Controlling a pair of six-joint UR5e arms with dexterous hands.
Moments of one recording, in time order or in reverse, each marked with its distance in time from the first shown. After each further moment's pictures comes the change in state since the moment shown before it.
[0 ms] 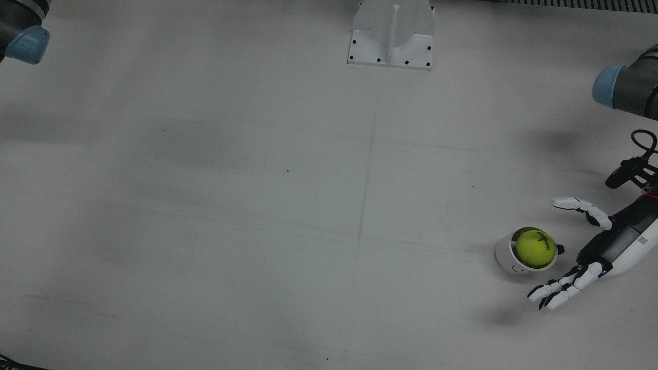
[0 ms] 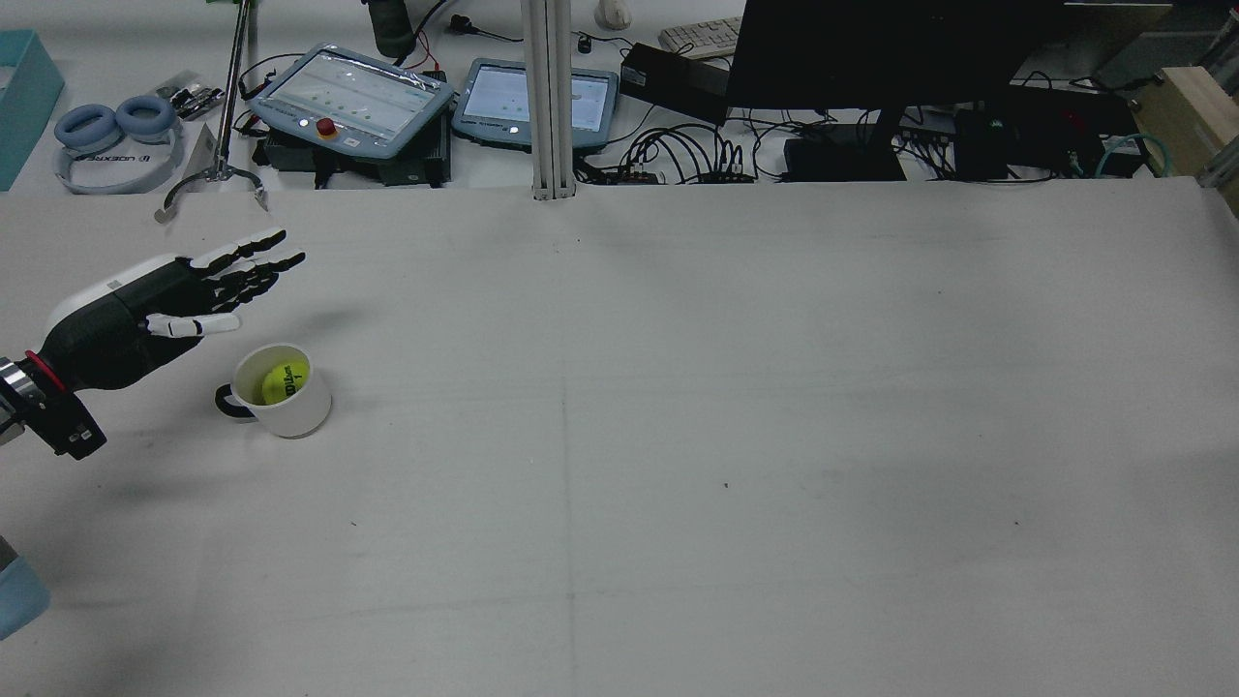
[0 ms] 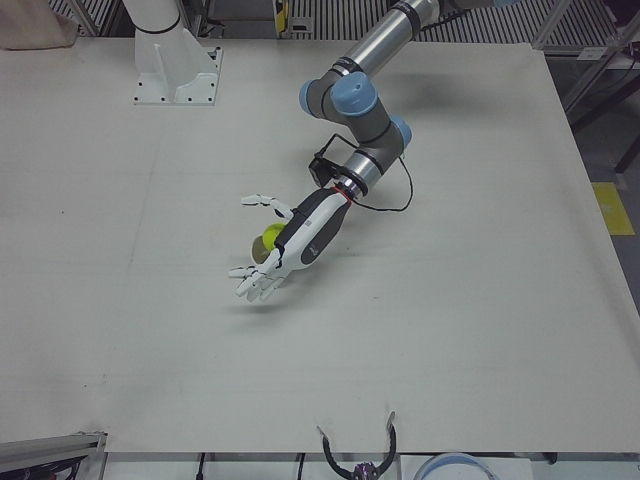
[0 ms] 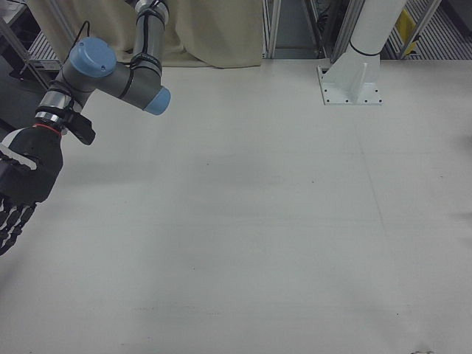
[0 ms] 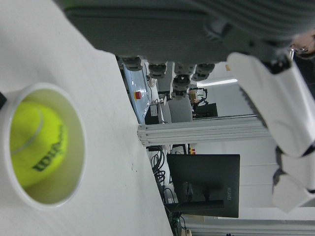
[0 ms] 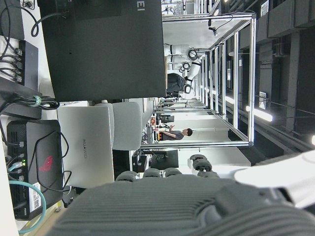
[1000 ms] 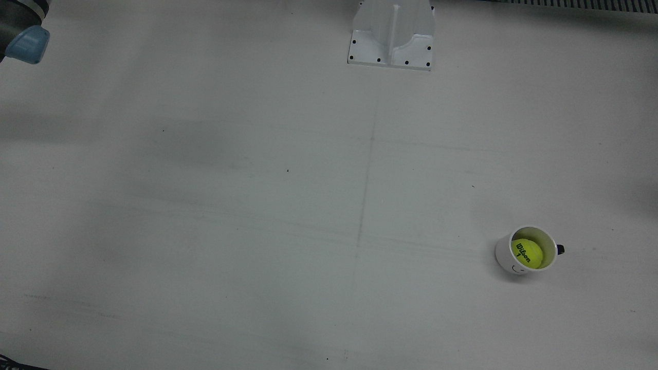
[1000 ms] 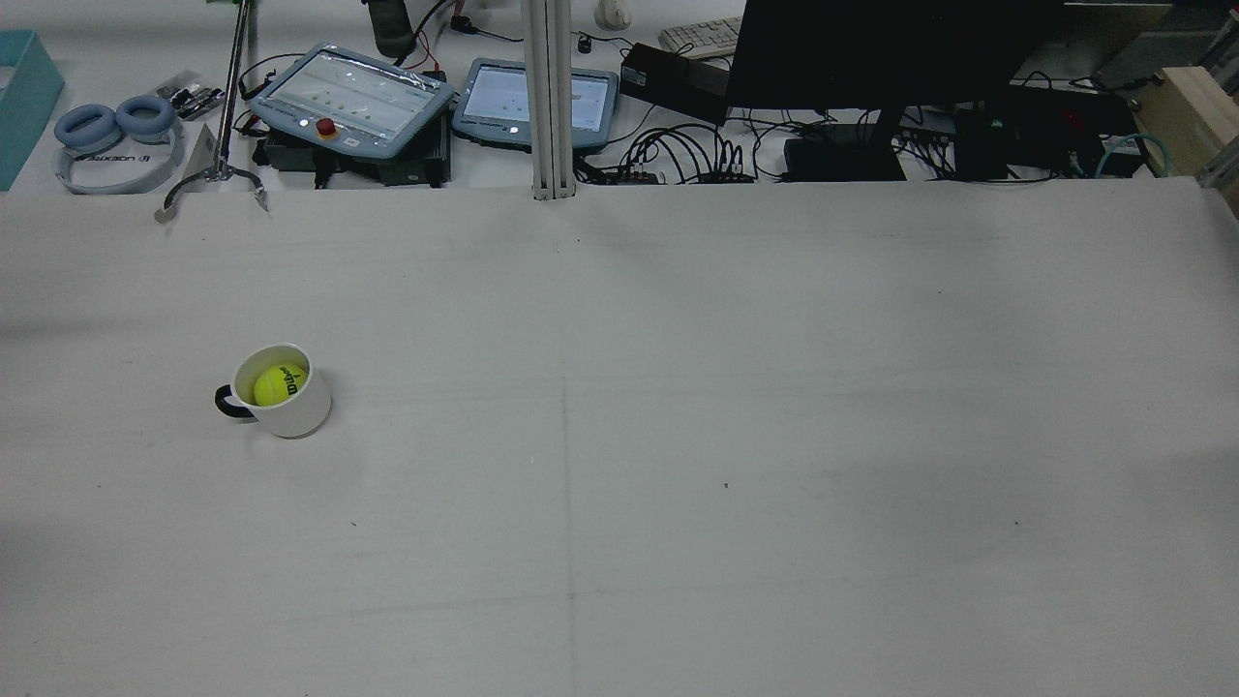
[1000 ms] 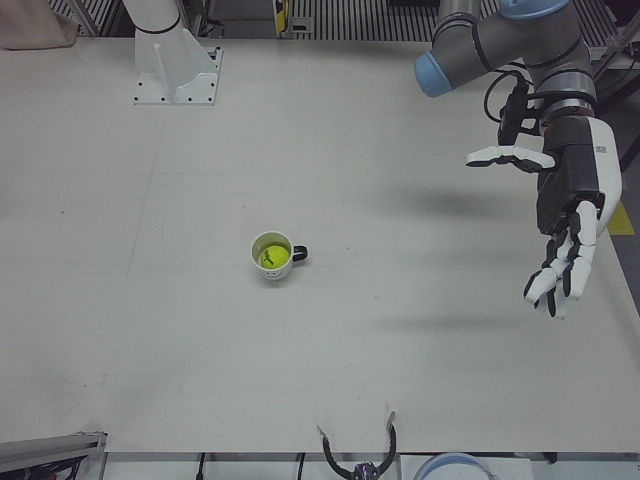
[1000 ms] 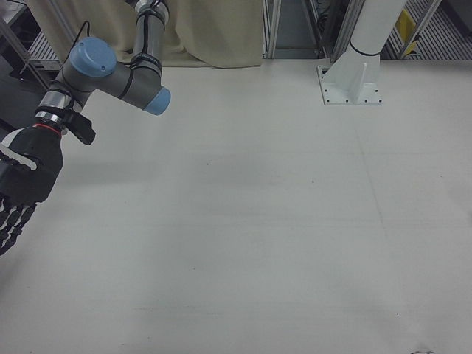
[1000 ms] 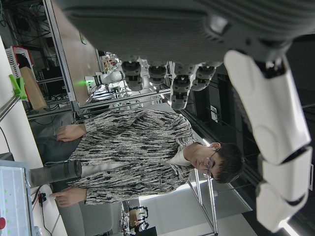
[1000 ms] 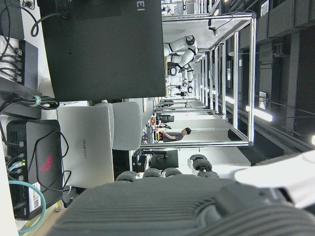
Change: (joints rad) left arm -0.634 0.082 -0.014 -0.029 0.097 -0.062; right arm 0.000 0.000 0.000 0.000 0.000 0.000
